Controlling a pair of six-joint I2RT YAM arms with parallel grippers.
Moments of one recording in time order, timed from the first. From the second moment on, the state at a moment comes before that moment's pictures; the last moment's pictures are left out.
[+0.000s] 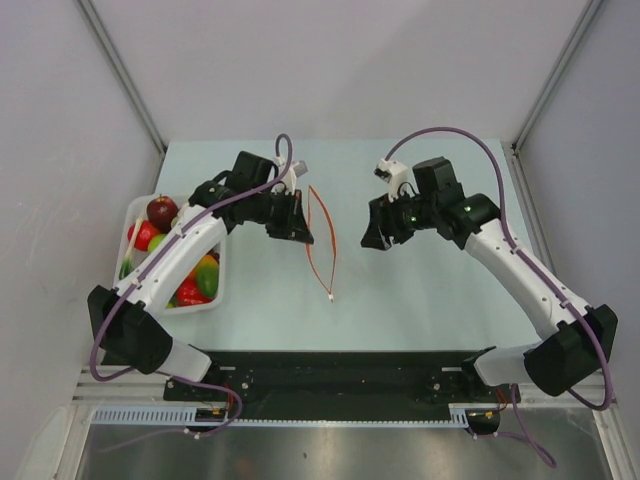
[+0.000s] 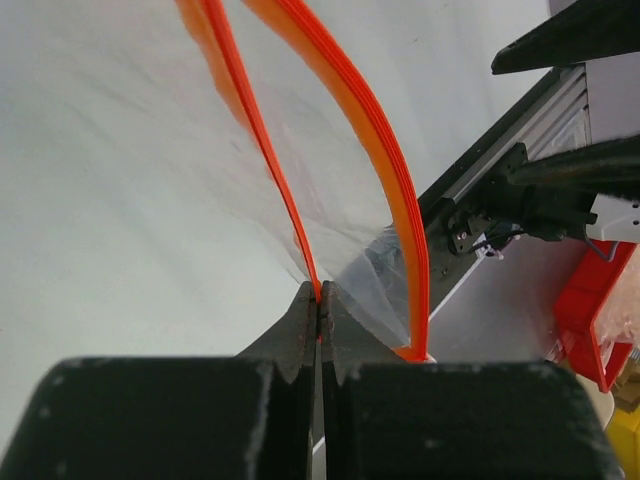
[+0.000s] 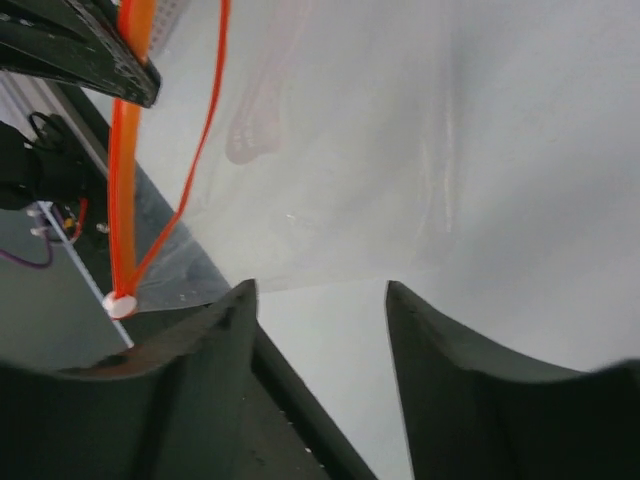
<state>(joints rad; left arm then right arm) -0.47 1.45 1.42 -0.86 0.54 -0.30 0.48 1.34 1.32 -0.72 -0.49 0.05</state>
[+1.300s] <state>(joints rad) -0.26 1.33 1.47 -1.19 0.66 -0.09 0.52 1.42 1.30 -0.64 -0.93 0.33</state>
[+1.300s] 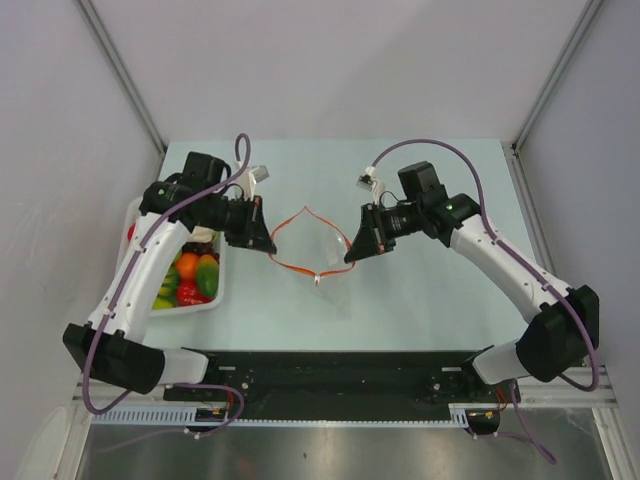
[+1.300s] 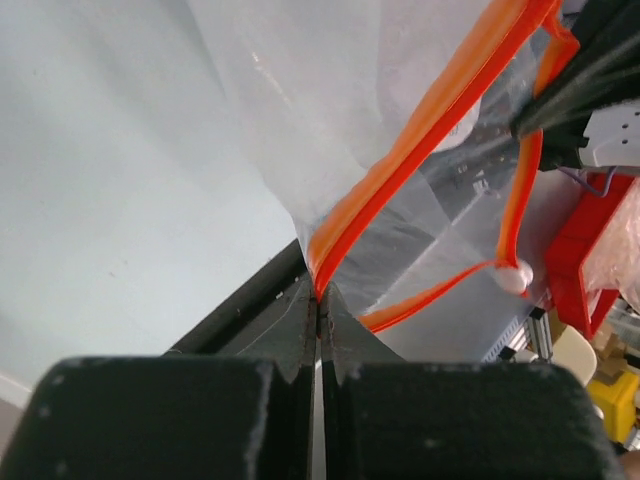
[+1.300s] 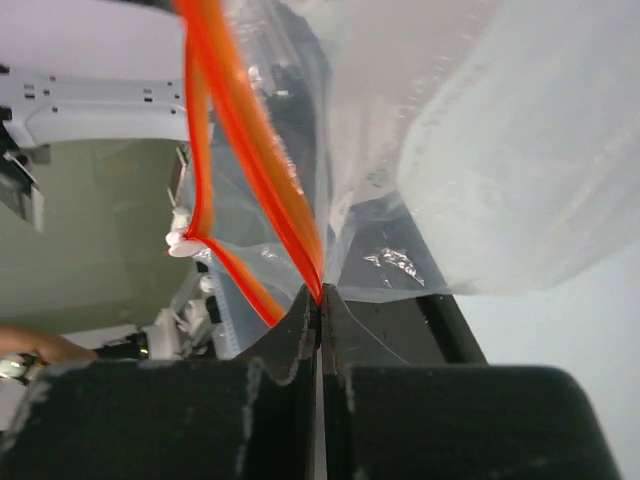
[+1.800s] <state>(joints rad) -0.27 1.43 1.41 -1.07 0.65 -0.11 0.43 1.48 1.26 -0.75 -0.80 0.22</state>
